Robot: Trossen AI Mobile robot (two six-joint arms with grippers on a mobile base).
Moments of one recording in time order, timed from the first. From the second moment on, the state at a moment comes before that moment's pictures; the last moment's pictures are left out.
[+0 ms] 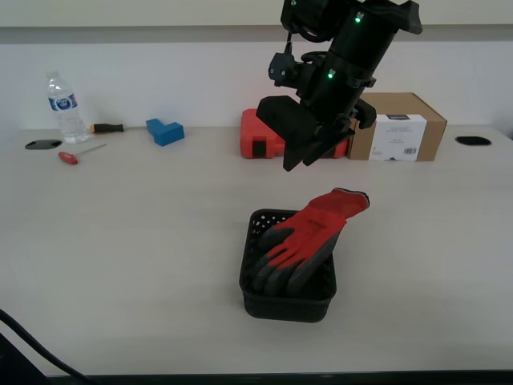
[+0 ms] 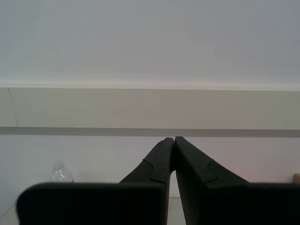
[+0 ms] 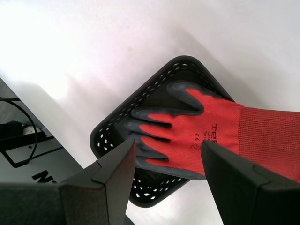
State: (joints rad) arm 0 0.70 1.88 1.13 -0.49 -0.23 -0.01; arm 1 0.00 1.05 0.52 0.60 -0.01 0.00
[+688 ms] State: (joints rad) arm 0 0.70 1.88 1.13 -0.48 -0.23 -0.01; arm 1 0.00 1.05 0.52 0.60 -0.01 0.00
